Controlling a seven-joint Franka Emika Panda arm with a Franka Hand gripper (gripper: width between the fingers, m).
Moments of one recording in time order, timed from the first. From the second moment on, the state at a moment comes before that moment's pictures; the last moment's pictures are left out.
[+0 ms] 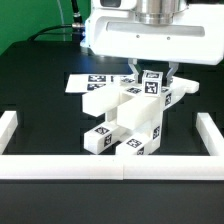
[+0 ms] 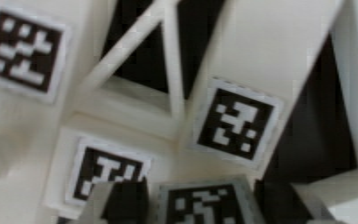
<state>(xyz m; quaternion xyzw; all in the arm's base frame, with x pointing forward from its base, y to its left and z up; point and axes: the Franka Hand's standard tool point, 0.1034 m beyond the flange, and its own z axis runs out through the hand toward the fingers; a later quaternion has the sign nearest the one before) 0.613 0.033 0.113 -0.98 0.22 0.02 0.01</state>
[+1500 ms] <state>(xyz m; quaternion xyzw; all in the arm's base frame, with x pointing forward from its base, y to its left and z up) 0.613 0.040 0.113 -0.86 0.50 0.03 0.01</state>
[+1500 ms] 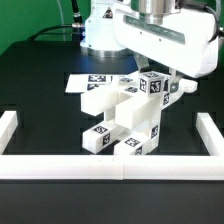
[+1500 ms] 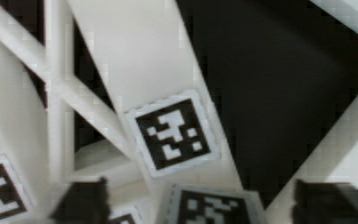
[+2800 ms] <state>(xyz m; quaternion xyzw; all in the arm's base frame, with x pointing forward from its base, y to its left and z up) 0.614 0.031 0.114 -1.00 -0.05 0.02 0.01</state>
